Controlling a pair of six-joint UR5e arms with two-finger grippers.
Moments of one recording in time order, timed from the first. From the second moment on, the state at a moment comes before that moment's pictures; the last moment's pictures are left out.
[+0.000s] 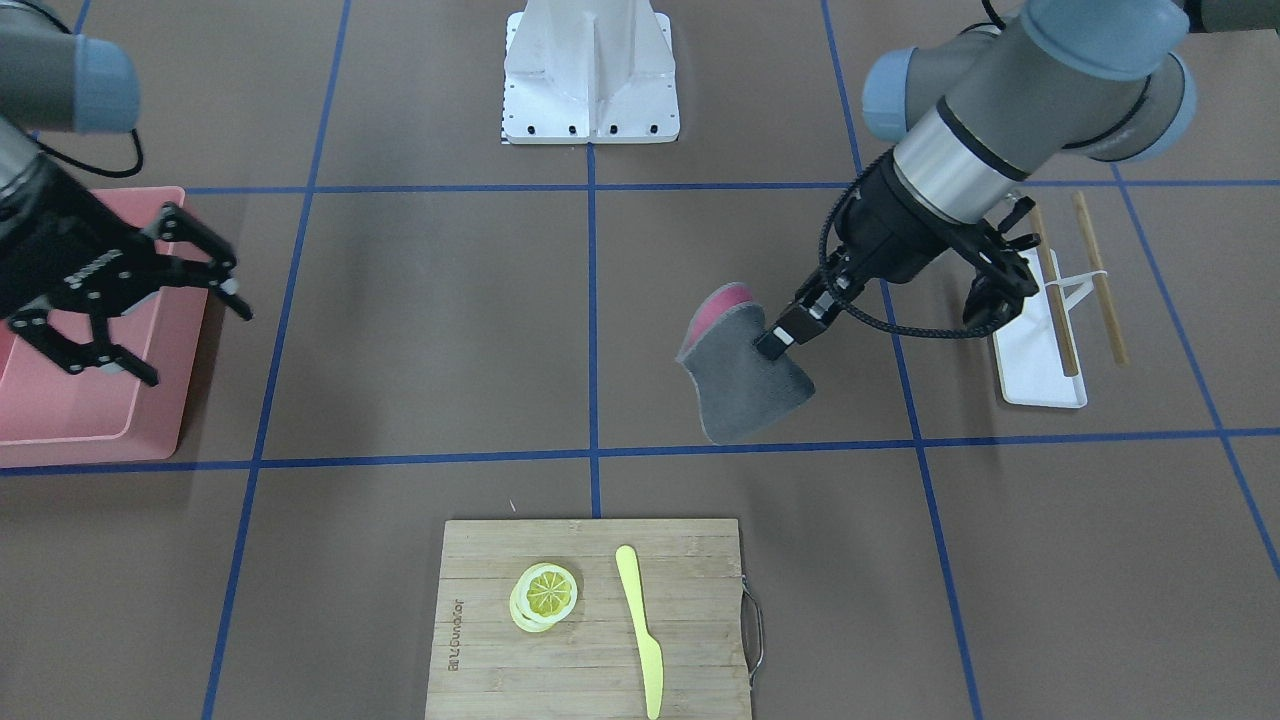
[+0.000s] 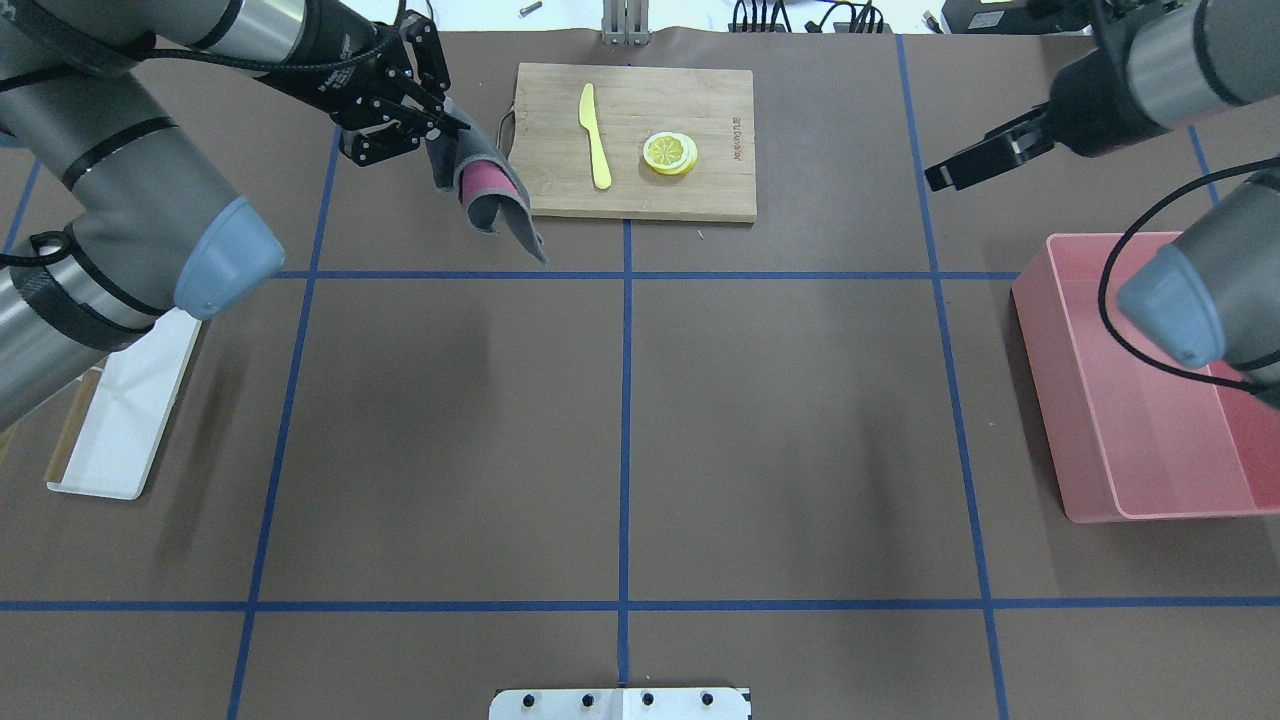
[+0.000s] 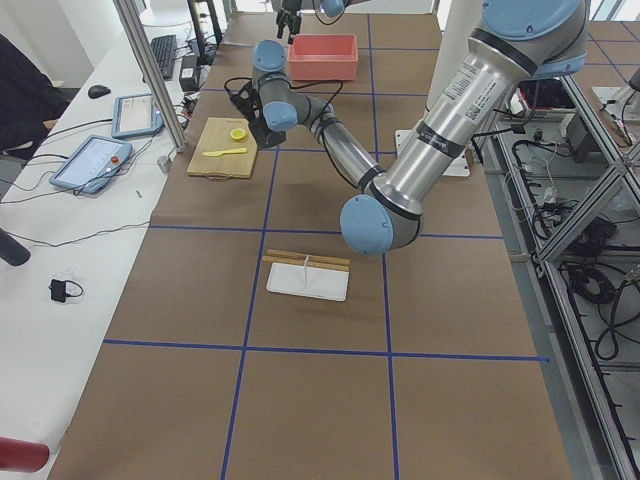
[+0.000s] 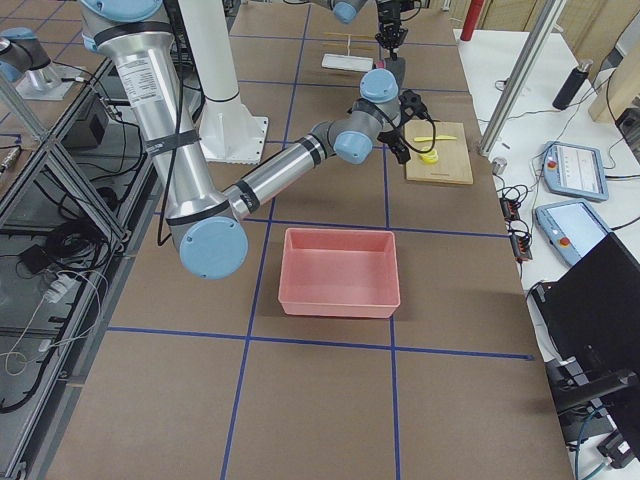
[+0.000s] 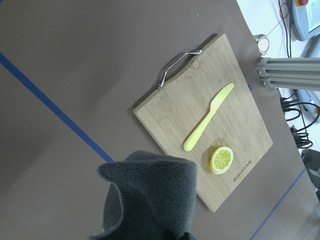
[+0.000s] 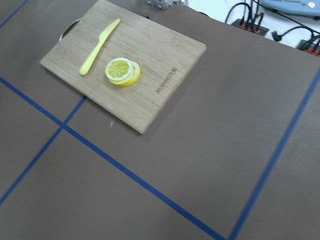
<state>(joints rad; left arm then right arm) -0.93 -2.23 -1.69 -2.01 -2.21 -2.12 1.00 -1.23 1.88 -1.14 2.20 0.52</state>
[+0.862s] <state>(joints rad) -0.73 -2.39 -1.69 -1.89 -2.02 -2.26 0.63 -1.14 1.97 -1.14 1.85 0.62</state>
